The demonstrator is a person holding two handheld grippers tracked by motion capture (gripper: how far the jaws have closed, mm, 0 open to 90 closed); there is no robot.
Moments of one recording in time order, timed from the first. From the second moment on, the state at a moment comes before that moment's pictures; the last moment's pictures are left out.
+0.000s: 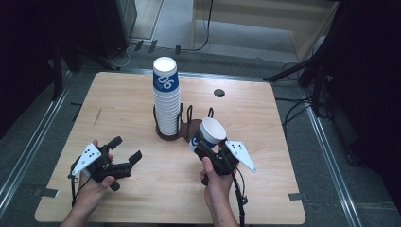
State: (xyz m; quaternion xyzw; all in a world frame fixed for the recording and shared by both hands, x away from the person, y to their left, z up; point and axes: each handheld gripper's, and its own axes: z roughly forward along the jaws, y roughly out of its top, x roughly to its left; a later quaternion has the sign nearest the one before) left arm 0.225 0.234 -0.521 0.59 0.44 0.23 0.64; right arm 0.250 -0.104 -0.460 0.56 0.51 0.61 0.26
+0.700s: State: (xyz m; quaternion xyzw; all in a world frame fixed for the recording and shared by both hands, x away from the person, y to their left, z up) left arm 0.226 0.271 -0.532 0.57 0.48 0.28 0.60; right arm 0.268 -0.160 -0.459 0.53 0.50 0.56 0.40
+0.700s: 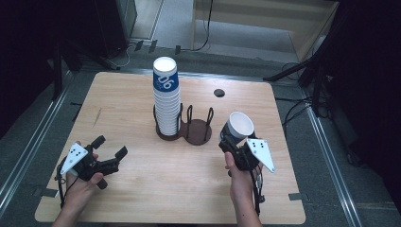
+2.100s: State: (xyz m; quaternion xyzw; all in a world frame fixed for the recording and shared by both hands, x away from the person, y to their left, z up) left arm 0.228 0.308 -0.546 0.56 0.53 0.27 0.58; right arm 0.413 -0.181 -0.528 0.51 0.56 0.44 0.48
